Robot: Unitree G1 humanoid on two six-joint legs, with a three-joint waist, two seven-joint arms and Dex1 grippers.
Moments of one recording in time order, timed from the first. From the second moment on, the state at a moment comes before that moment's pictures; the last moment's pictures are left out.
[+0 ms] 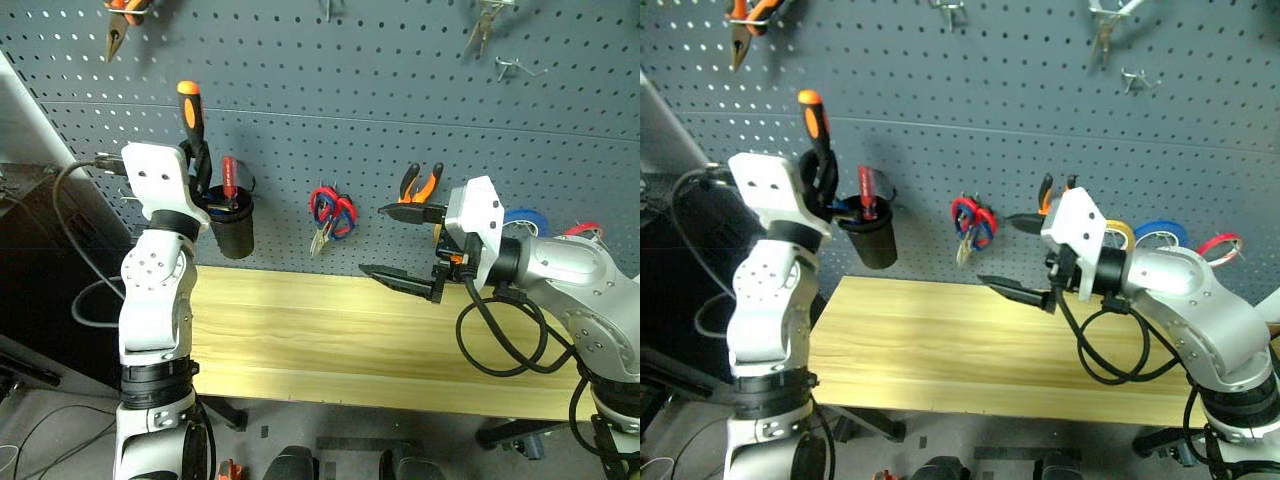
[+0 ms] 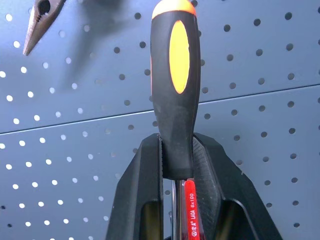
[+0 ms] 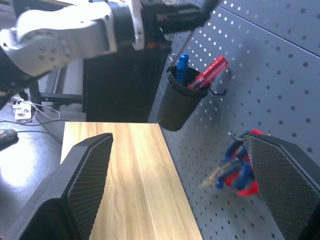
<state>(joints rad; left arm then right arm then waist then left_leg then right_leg) -0.51 0.33 0.24 -0.15 -0.10 0.23 -0.12 -0.54 -0.69 0.05 -0.63 0.63 0.72 0.72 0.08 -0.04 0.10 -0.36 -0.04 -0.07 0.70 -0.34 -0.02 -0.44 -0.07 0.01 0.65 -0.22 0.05</state>
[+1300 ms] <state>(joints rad) -0.47 0.27 0.22 -0.13 -0.09 0.32 -0.05 -0.51 -0.65 0.05 -0.69 0.67 0.76 0.65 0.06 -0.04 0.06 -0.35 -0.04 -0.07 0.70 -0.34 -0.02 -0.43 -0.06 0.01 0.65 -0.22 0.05</state>
